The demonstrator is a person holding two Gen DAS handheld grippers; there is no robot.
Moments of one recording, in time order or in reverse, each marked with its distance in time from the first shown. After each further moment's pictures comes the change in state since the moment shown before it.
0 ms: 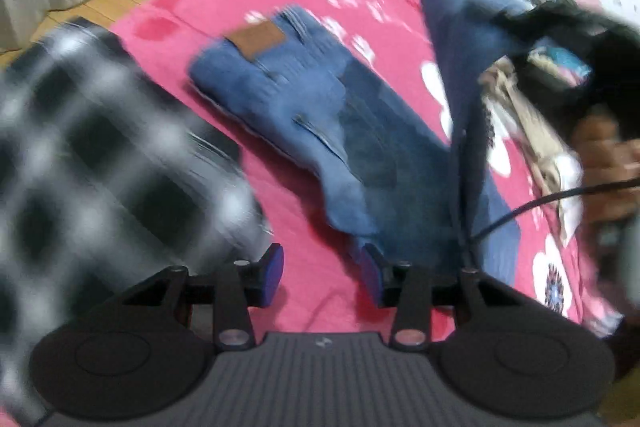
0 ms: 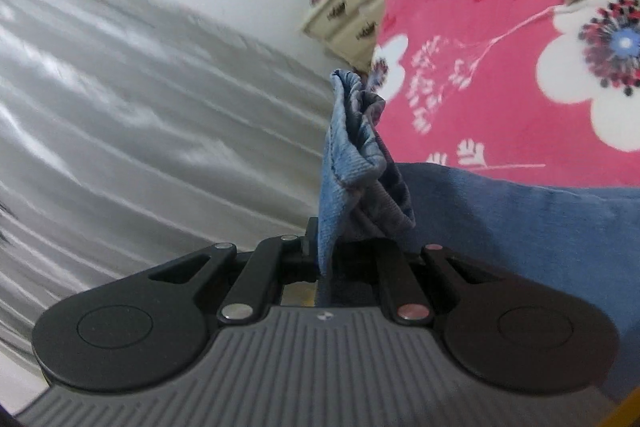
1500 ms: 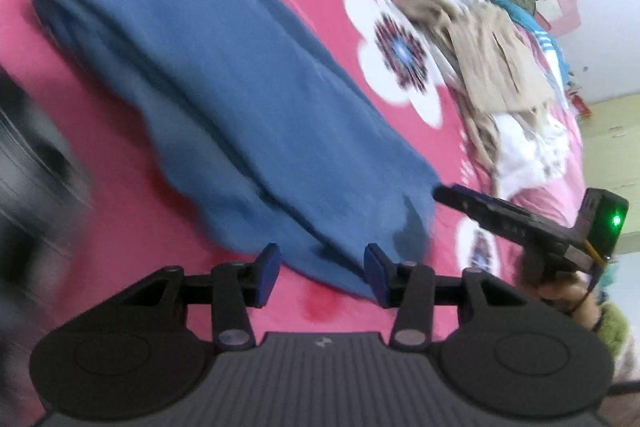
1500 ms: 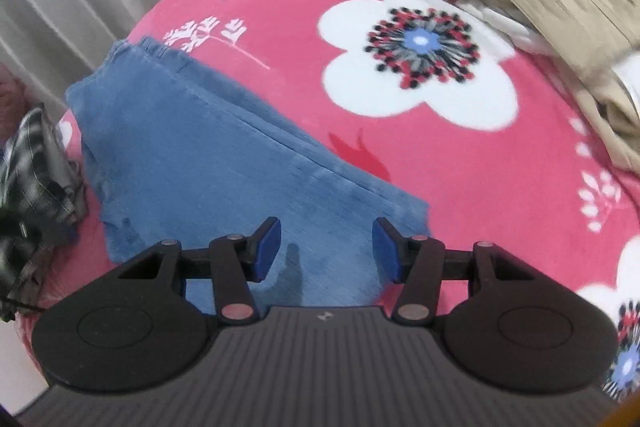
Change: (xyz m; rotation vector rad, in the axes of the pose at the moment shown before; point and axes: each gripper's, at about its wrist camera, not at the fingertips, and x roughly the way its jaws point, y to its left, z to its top) left arm 0.104 -0.079 -0.007 -0.062 0.279 -0.267; right arm -0.123 -0.107 -0.019 -0.449 0.332 -0.530
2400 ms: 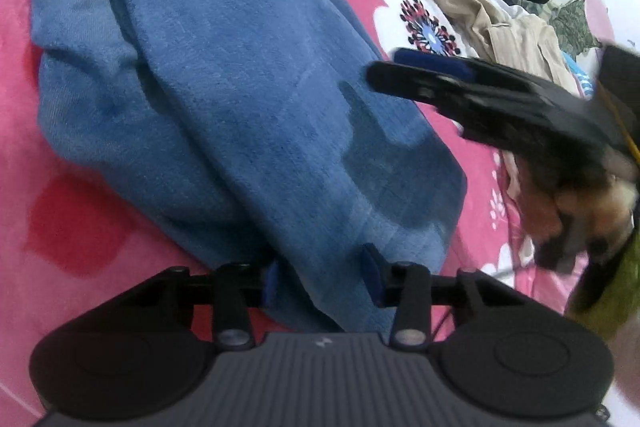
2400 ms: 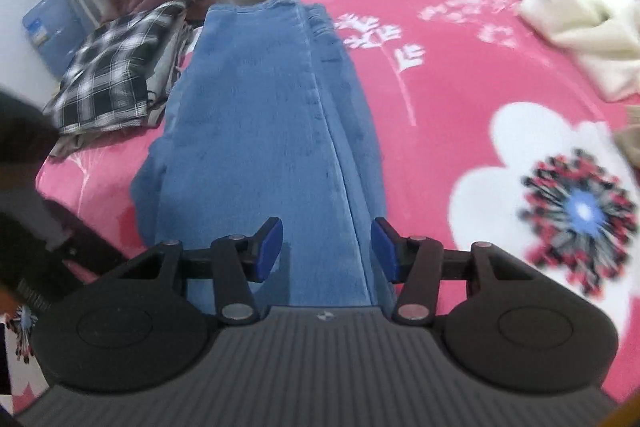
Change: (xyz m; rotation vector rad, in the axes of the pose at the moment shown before) left arm 0.101 -0.035 -0.044 -0.128 -0.194 0.112; right arm 0.102 0.015 0.078 -0.693 0.046 0.430
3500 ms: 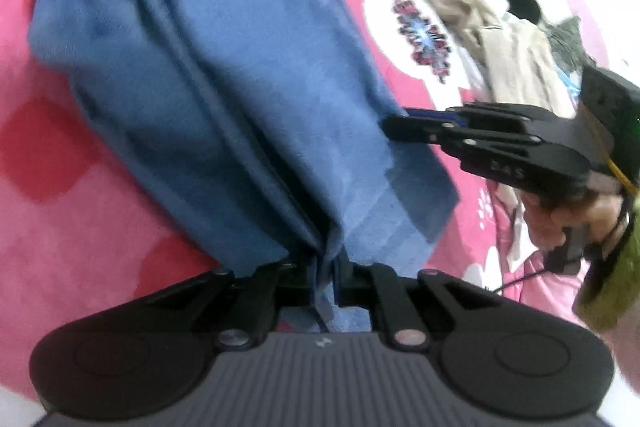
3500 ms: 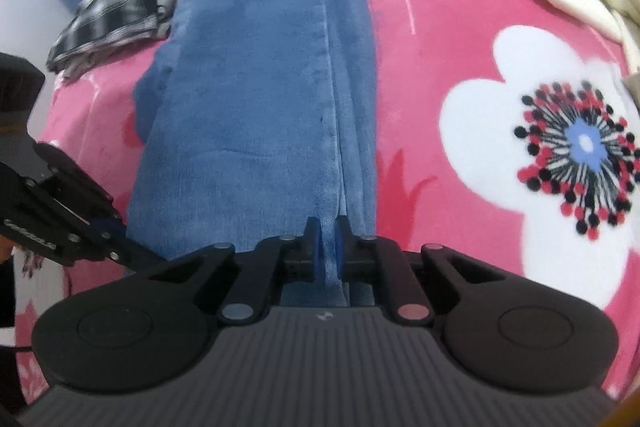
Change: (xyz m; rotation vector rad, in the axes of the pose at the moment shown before) left arm 0.009 -0.001 -0.025 -0.071 -0.017 -0.065; right arm -0.018 -0.016 -0.034 -0.065 0.179 0.014
